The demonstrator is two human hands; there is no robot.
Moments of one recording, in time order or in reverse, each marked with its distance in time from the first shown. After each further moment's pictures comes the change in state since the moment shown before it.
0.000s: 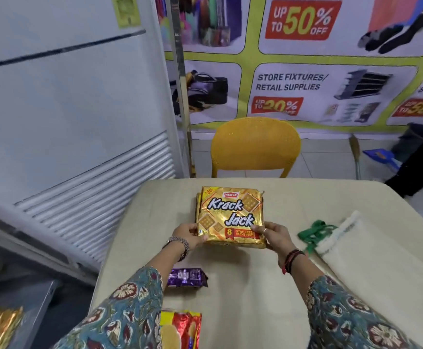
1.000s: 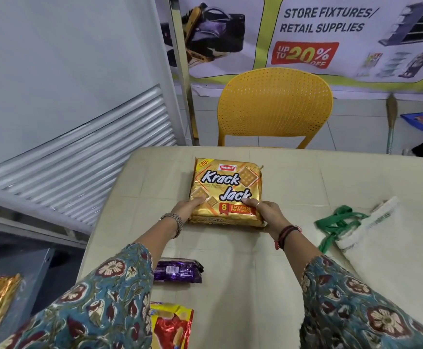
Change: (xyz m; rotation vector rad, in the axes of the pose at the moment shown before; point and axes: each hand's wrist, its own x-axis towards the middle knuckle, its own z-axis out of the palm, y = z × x) left_hand 0.085 -0.016 0.017 -0.294 -0.058 -0.245; right_hand 0.104 0.022 0.024 -0.083 -0.107 0.215
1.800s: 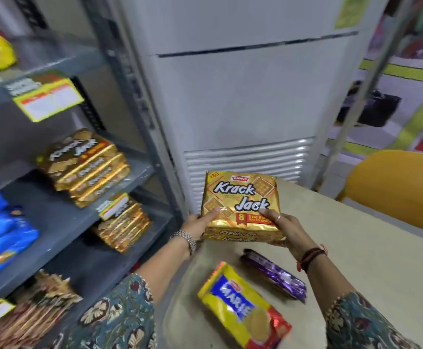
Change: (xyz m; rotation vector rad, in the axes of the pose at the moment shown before) left_hand -0.238 -0.103 -0.197 -0.561 0.489 0.102; right_hand -0.163 -0.033 0.235 -0.331 -0.524 -0.255
